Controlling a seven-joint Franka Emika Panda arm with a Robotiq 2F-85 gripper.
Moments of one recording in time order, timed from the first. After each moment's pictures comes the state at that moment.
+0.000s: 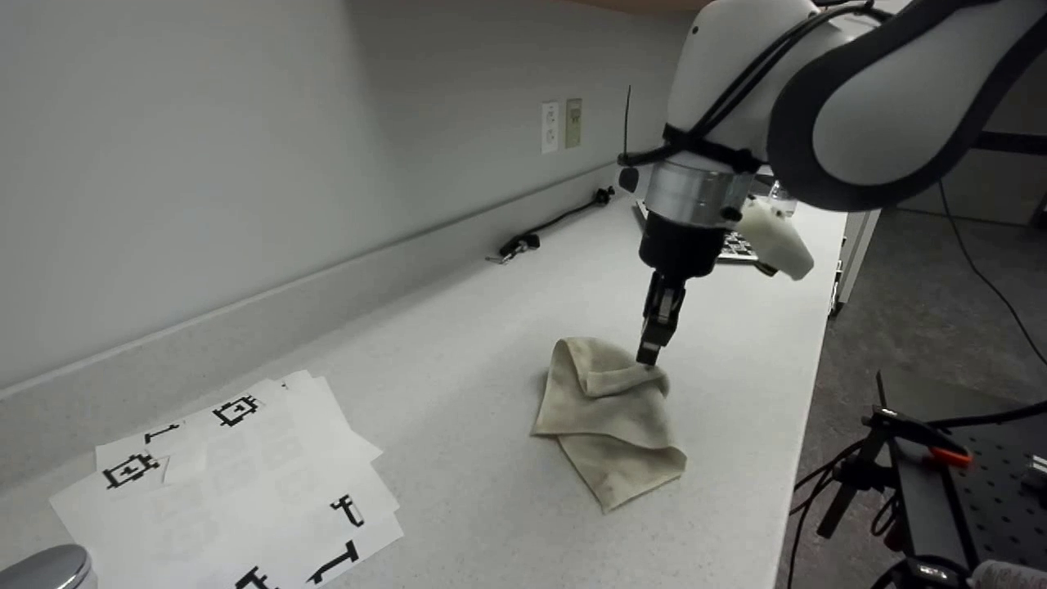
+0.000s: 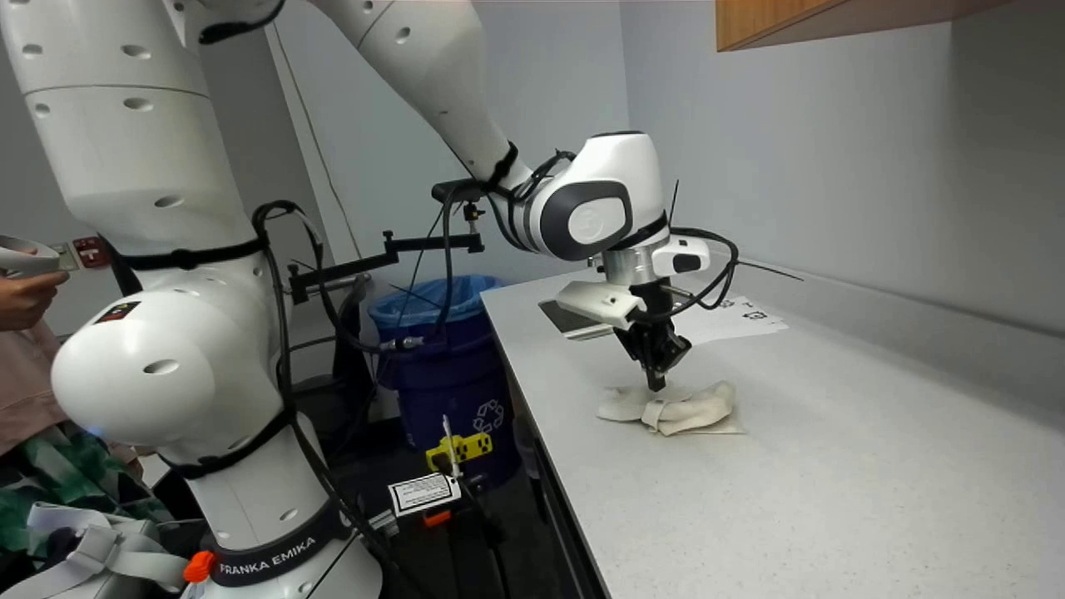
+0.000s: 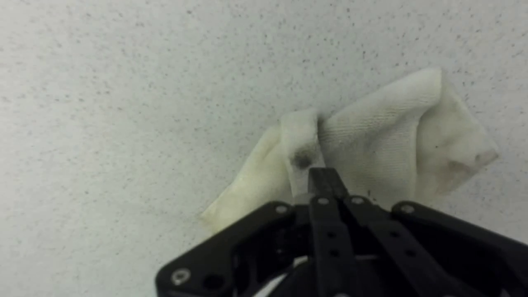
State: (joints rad) arm -0.05 0.05 0.17 -2.51 0.01 2.67 -0.12
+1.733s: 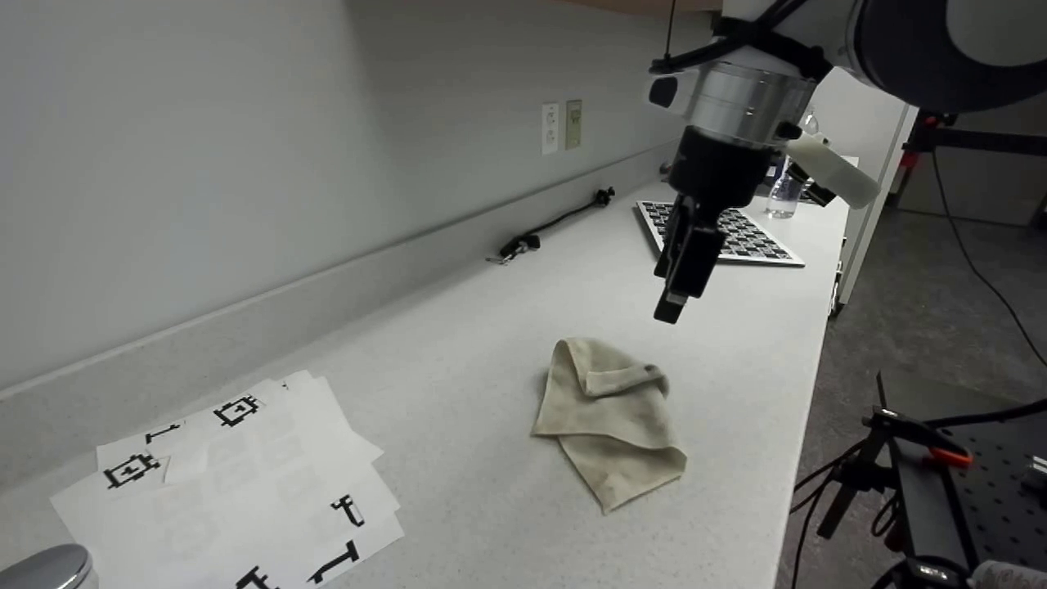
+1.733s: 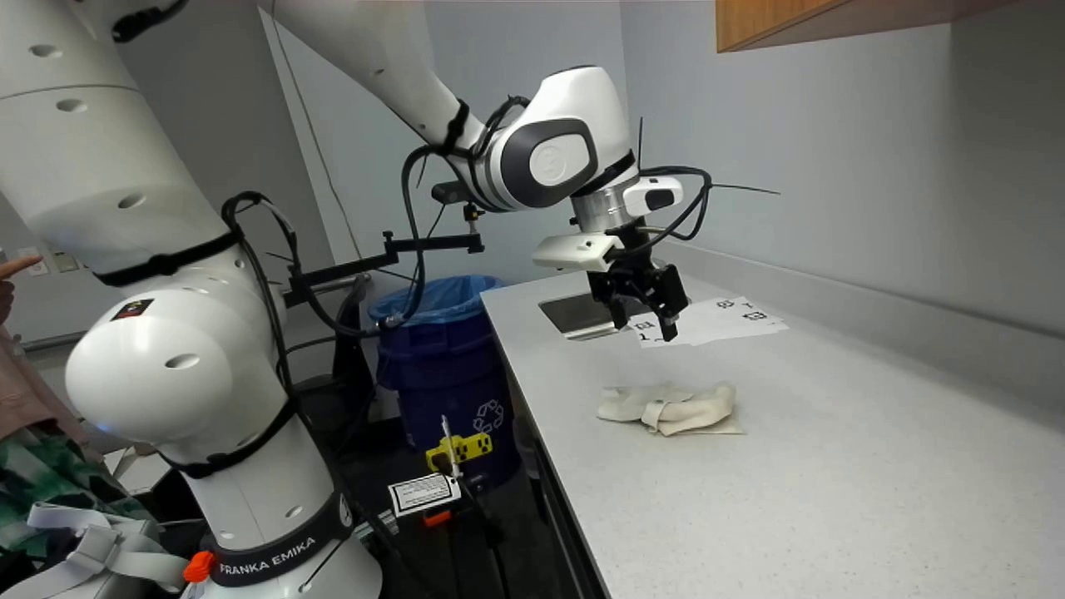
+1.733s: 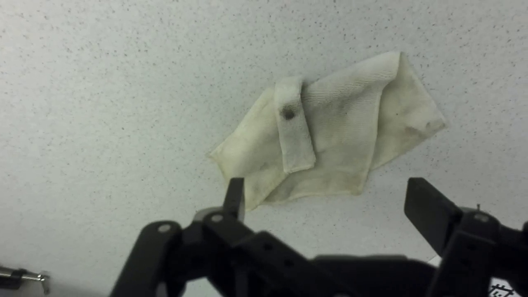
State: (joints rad) arm 0.04 -0.18 0.11 -2.57 -0.01 2.61 -0.14
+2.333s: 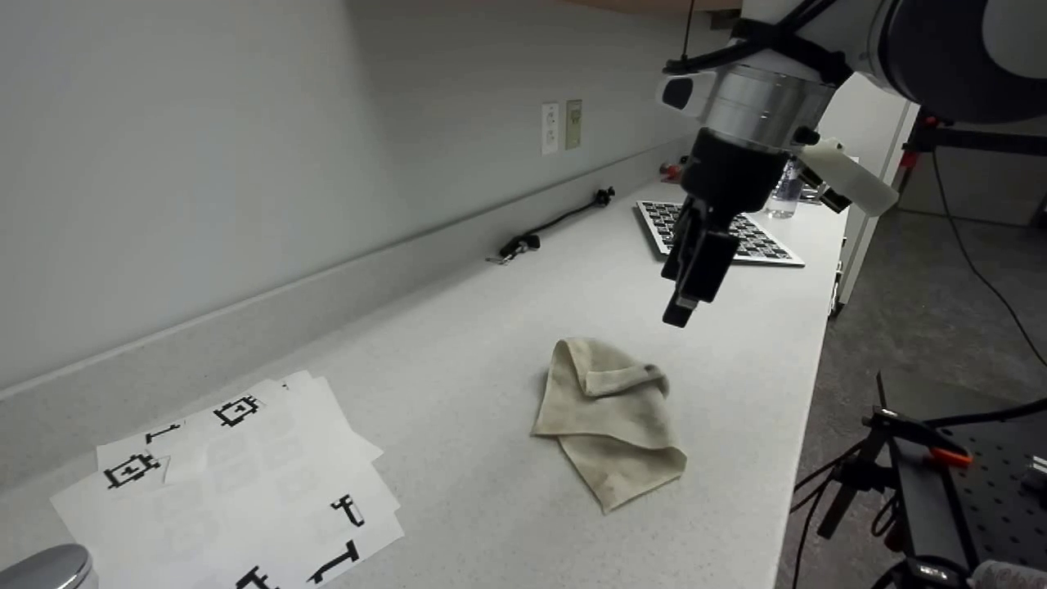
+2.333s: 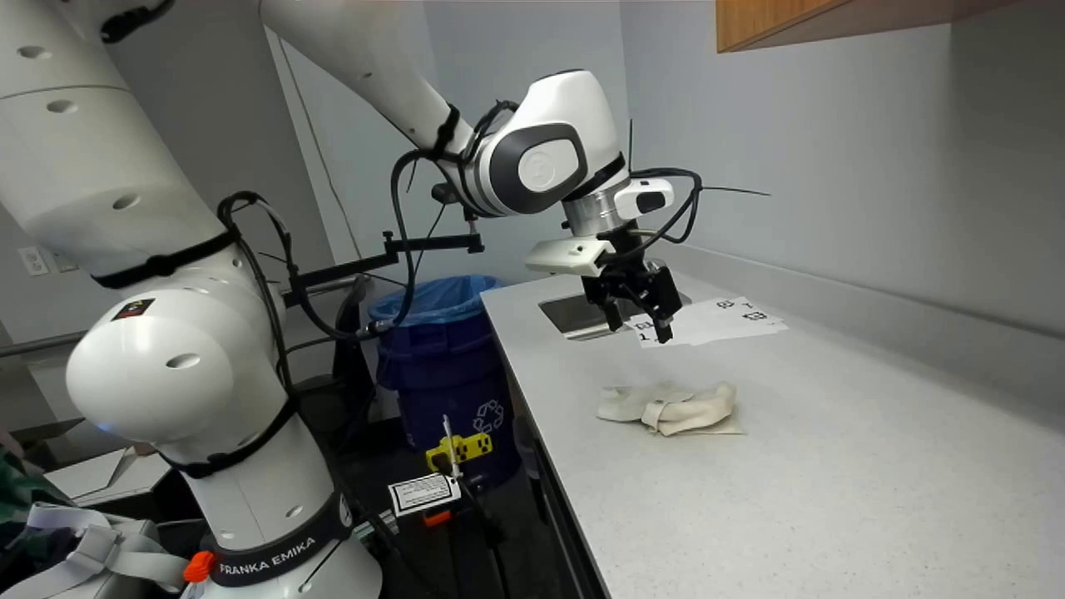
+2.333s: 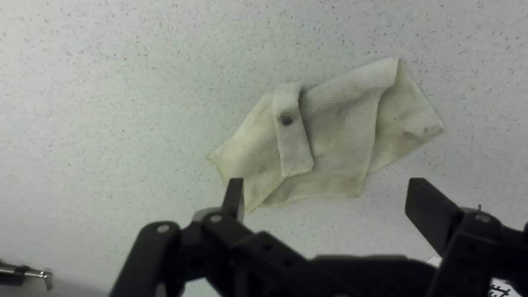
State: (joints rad) arm 0.05 -0.21 0.11 -2.62 -0.01 2.65 -0.14
